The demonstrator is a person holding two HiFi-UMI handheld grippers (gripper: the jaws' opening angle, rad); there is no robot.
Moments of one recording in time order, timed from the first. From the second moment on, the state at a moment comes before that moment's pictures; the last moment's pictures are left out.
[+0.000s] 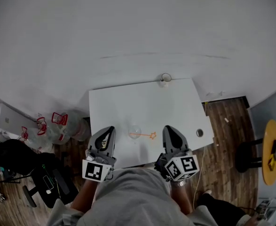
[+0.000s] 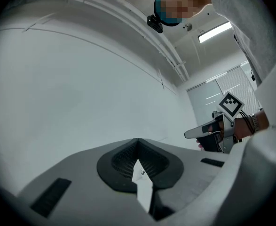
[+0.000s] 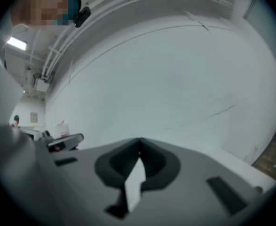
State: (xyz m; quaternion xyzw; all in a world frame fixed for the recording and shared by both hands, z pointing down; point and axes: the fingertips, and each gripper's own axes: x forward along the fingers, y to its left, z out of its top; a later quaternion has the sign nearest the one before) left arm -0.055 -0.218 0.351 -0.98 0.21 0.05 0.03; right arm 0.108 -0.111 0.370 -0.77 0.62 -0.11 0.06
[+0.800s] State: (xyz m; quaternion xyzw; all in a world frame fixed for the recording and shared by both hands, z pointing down) left arm -0.063 -0.215 0.354 -0.98 0.21 0.05 0.03; right arm 0.102 -0.113 0.367 -0.76 0.64 -0.10 0.07
